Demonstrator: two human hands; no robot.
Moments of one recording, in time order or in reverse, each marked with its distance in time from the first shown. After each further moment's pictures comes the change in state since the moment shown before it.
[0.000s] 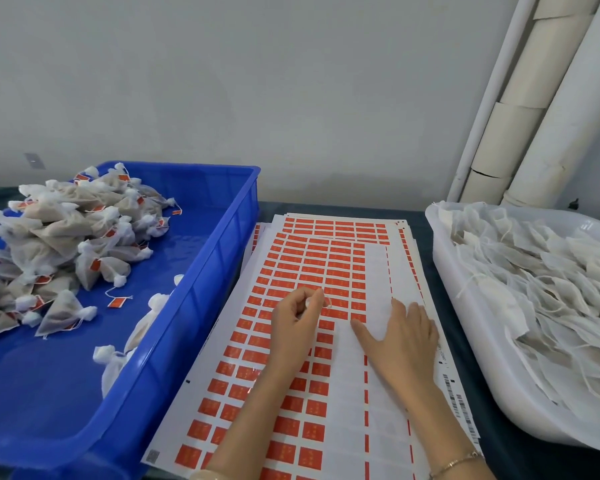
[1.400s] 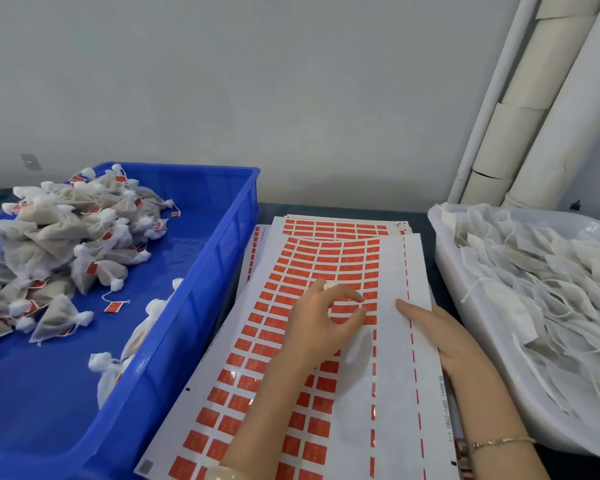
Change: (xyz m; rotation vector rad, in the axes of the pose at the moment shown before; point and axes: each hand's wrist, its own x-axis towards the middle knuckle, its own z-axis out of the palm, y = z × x) left_hand 0.013 0.012 0.012 0.457 -0.294 0.129; right_hand 0.039 0.036 -0.043 1.204 -0.568 0.234
